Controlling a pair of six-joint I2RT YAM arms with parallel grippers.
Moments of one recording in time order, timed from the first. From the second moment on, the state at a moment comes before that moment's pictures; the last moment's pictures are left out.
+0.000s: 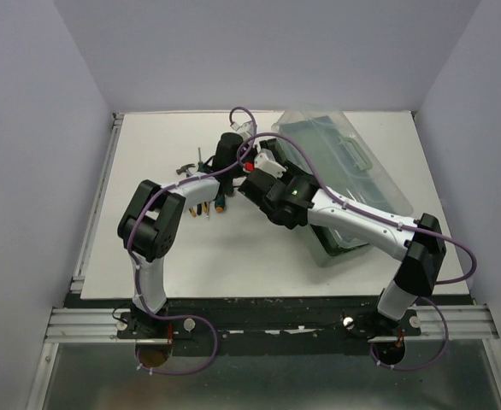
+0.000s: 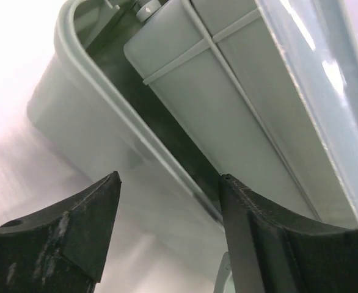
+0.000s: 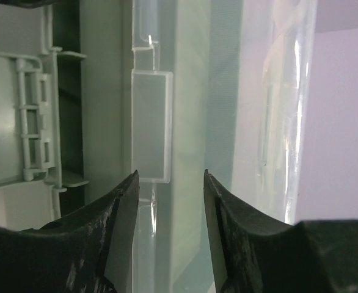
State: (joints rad) left arm -0.49 1.94 1.24 0.37 0.40 -0.70; right arm 1.01 1.70 1.54 -1.00 1.08 -0.03
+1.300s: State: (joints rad) left arm -0.52 1.97 1.29 0.25 0.35 -0.64; right arm 1.04 1.66 1.53 -0.93 0.88 0.05
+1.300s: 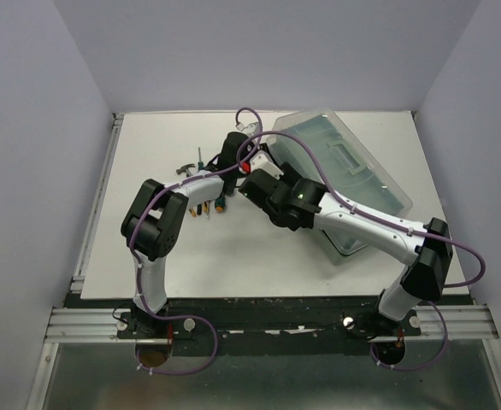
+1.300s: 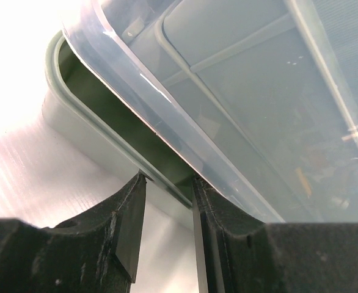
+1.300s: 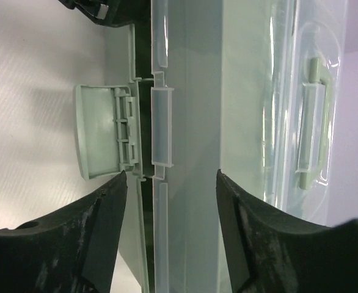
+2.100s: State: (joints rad) left arm -0.52 1.97 1.30 0.25 0.35 -0.64; right arm 1.05 1.68 0.97 0.19 1.18 -0.77
